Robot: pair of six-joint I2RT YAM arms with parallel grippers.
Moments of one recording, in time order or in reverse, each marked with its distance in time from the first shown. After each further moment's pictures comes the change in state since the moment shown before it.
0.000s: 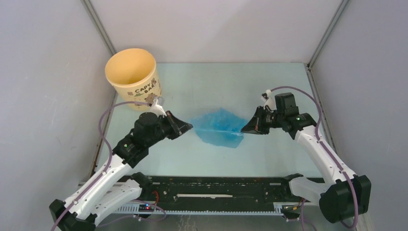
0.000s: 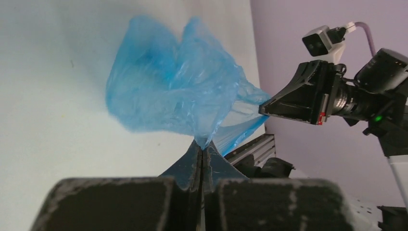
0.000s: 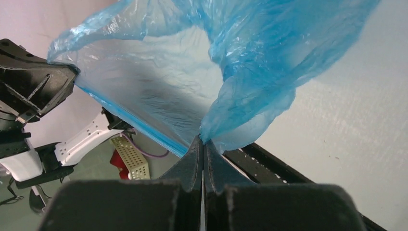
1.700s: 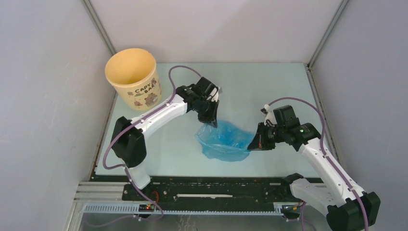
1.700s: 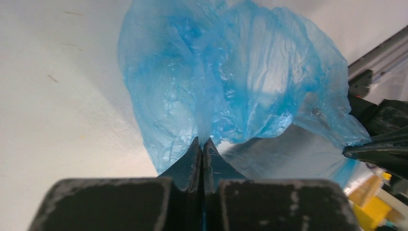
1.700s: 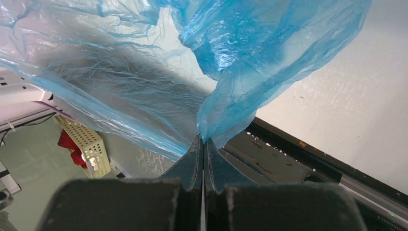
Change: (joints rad) left arm -0.117 0.995 0.800 -0.486 0.202 0.485; right arm 0.102 -0.164 -0.044 -0.250 0.127 -0.137
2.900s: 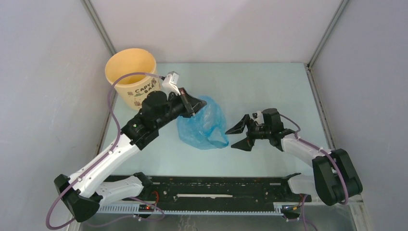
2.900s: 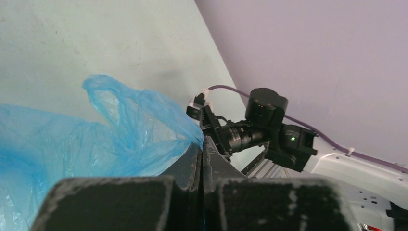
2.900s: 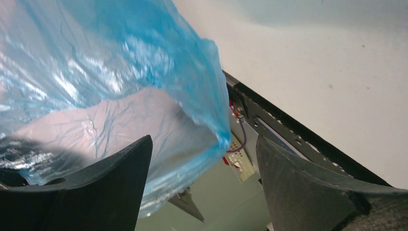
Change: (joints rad) left arm 0.002 -0.727 -0.465 0.636 -0.262 -0.266; right arm -0.029 0.313 -0.328 0.921 -0.320 0.789
